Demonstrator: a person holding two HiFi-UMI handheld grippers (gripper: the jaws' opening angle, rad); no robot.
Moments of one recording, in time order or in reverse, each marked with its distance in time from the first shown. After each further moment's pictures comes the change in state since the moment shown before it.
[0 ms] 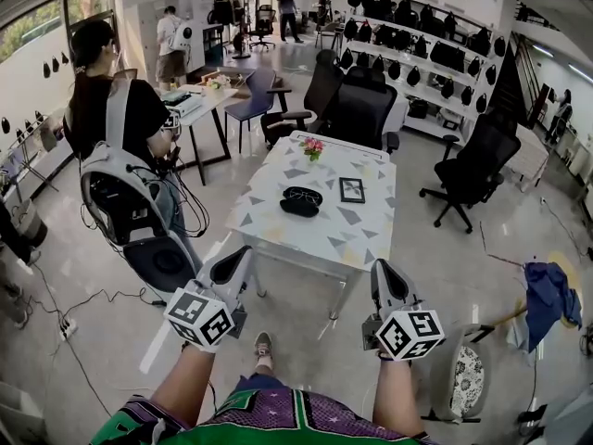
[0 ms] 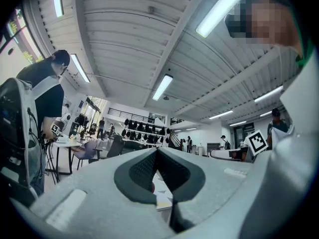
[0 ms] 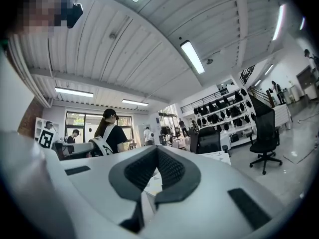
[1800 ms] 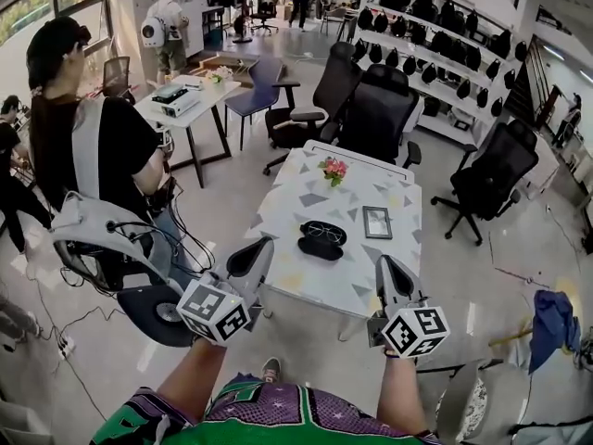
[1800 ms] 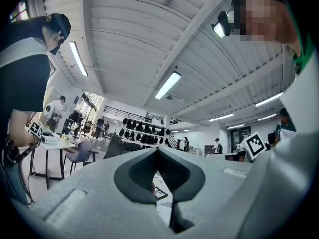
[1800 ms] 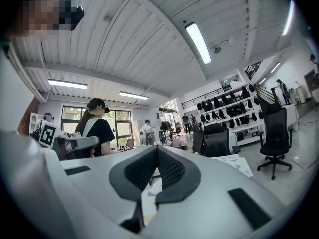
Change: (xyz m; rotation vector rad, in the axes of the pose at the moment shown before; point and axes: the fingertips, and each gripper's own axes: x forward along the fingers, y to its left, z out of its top) left arm 0.170 0.190 0.015 -0.026 -0.002 -0.062; right arm 0.260 -0.015 -0.008 -0.024 0.059 0.006
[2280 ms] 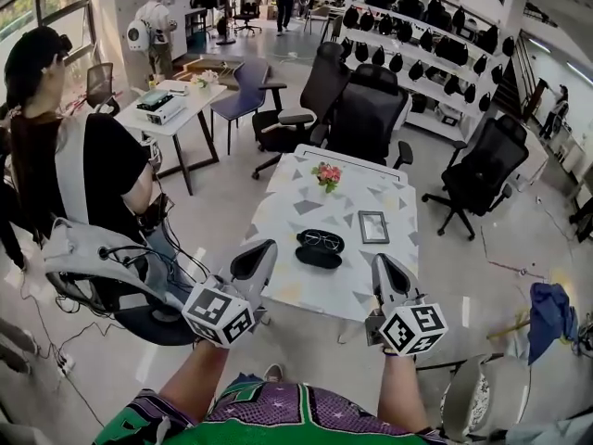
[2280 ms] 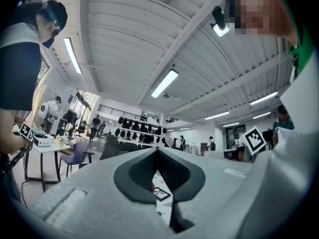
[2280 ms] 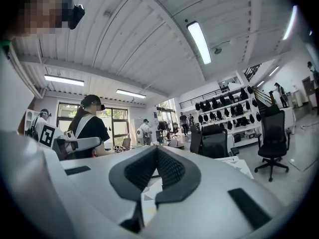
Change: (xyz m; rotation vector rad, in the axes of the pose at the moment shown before) left arm 0.028 0.031 0.000 0.019 0.012 -0.057; right arm 0.040 0.005 0.003 -0.018 0.005 -0.038
